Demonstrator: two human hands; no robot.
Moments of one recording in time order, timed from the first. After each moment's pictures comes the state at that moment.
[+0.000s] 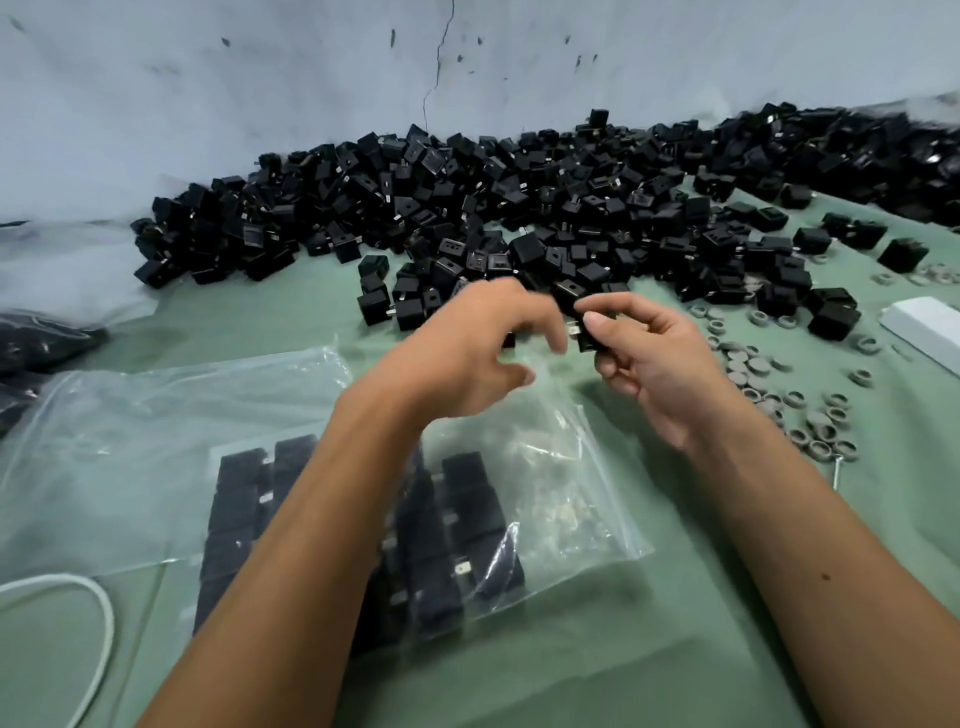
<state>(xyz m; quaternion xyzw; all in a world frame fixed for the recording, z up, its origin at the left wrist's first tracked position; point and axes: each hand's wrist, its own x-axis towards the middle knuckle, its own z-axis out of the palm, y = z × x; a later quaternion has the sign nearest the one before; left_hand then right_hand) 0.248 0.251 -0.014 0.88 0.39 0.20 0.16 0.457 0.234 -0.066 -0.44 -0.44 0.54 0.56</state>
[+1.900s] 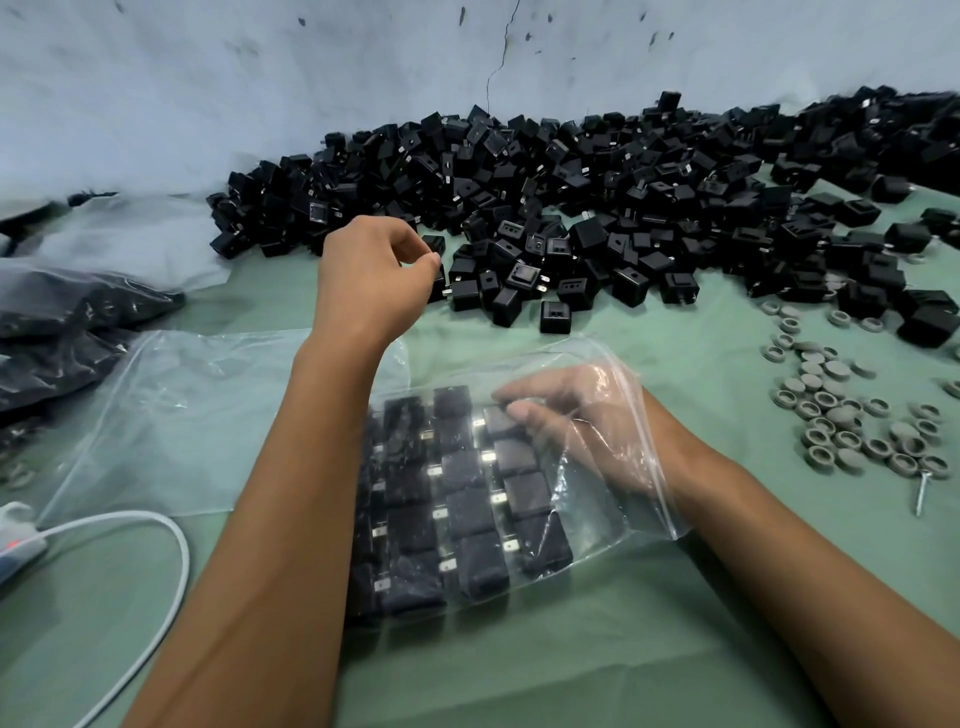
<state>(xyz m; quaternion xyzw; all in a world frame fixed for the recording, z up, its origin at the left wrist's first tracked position) 0.161 0.271 -0.008 0.64 0.65 0.39 0.07 0.387 0.191 -0.067 -0.45 -0.74 0.40 0.28</state>
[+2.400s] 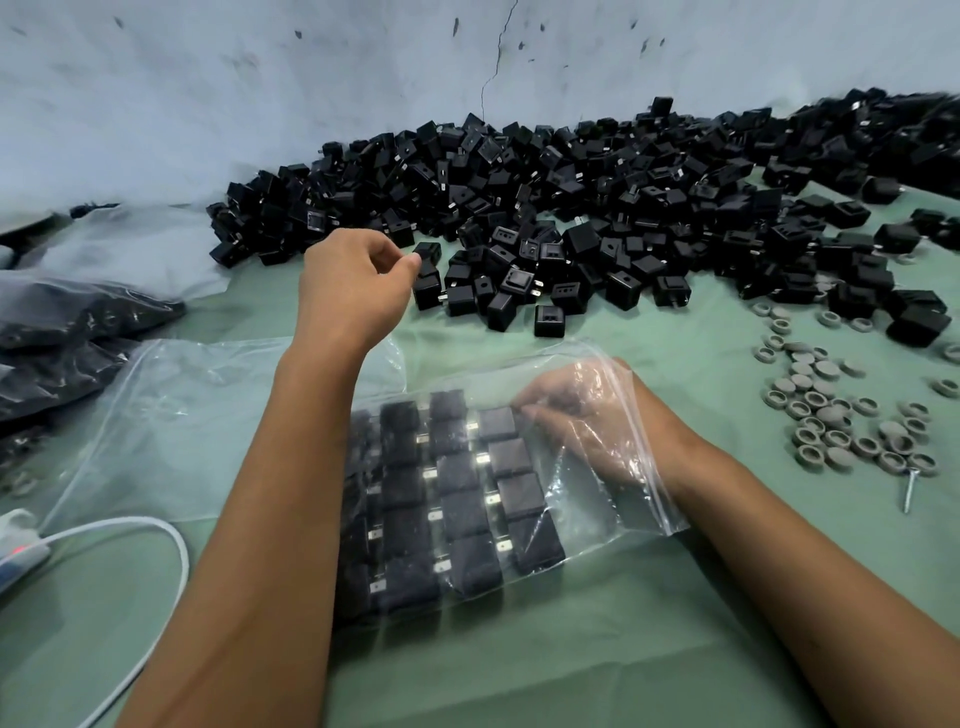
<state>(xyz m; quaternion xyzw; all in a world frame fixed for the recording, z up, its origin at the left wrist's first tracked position) 0.149 0.273 -0.009 0.62 0.68 0.39 0.07 0.397 0.209 -0.079 -0.43 -0.75 0.38 0.33</state>
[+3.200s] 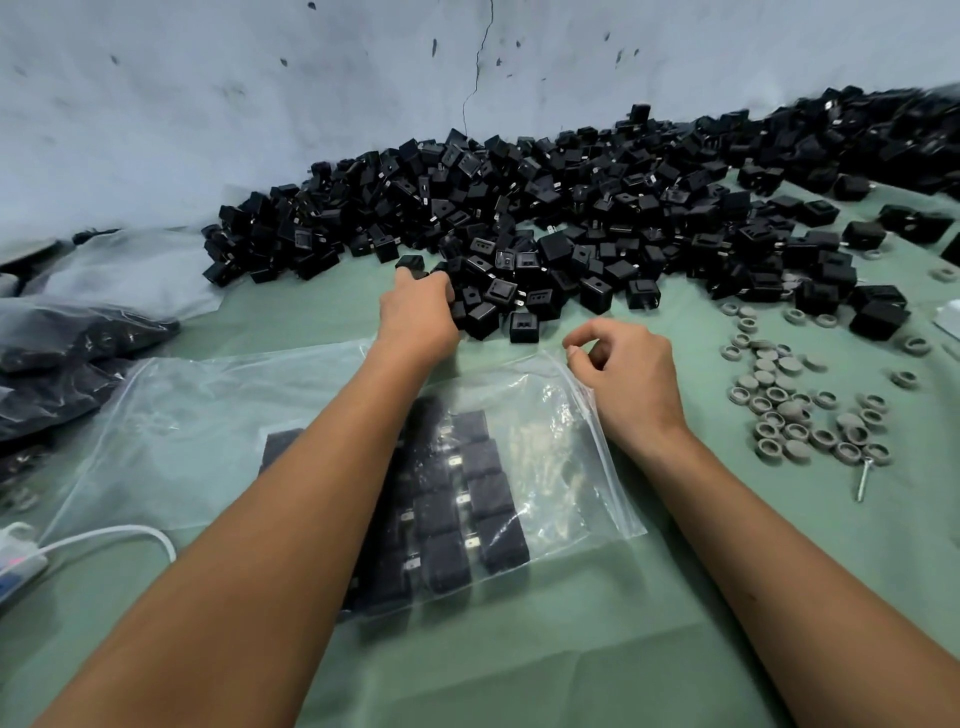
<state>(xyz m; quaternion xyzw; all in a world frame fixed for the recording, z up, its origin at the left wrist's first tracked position) 0.210 0.318 -0.048 0.67 0.72 0.15 0.06 0.416 0.229 -0.080 -0.62 -0.62 0.18 0.44</state>
